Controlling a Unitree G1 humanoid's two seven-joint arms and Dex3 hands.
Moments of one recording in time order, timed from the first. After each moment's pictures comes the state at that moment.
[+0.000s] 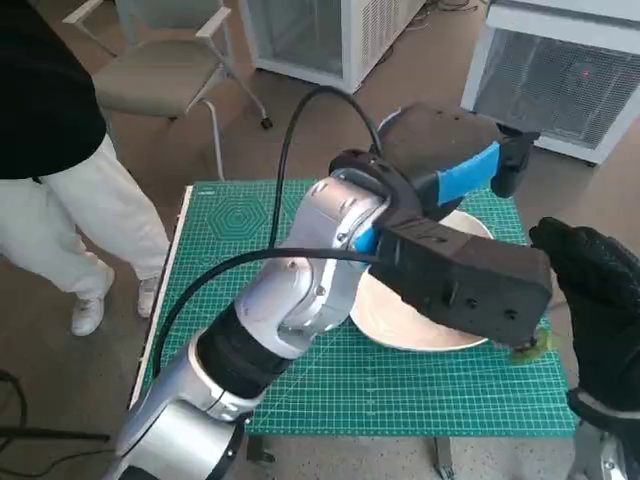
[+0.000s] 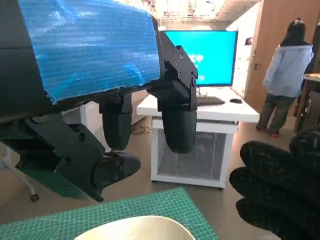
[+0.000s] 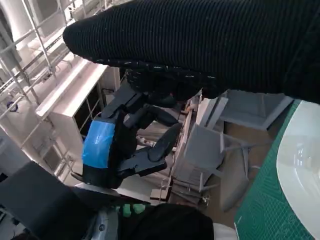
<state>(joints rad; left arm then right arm) -1.29 0.09 -0.47 0.40 0.73 0.21 -0.39 -0.22 -0.22 -0.24 -0.16 0.35 -0.29 0.29</state>
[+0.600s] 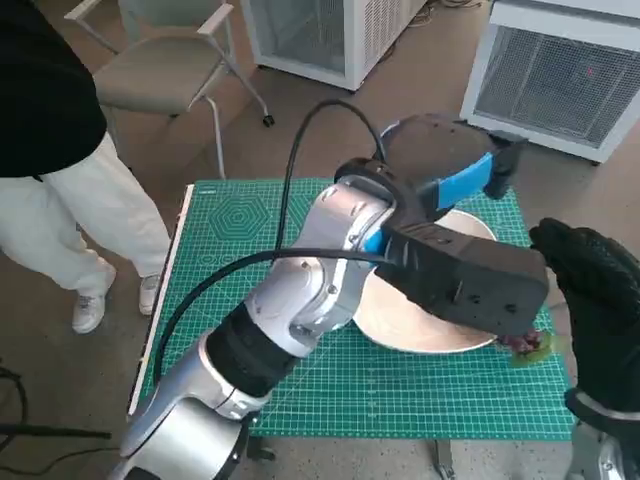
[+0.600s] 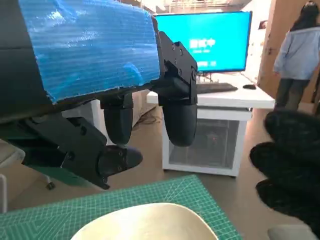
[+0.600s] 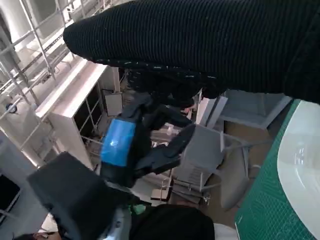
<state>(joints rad) -1.29 0.08 -0.50 0.49 0.75 0.22 -0.37 -0.21 -0.21 -0.24 -0.16 0.35 -0.30 0.28</state>
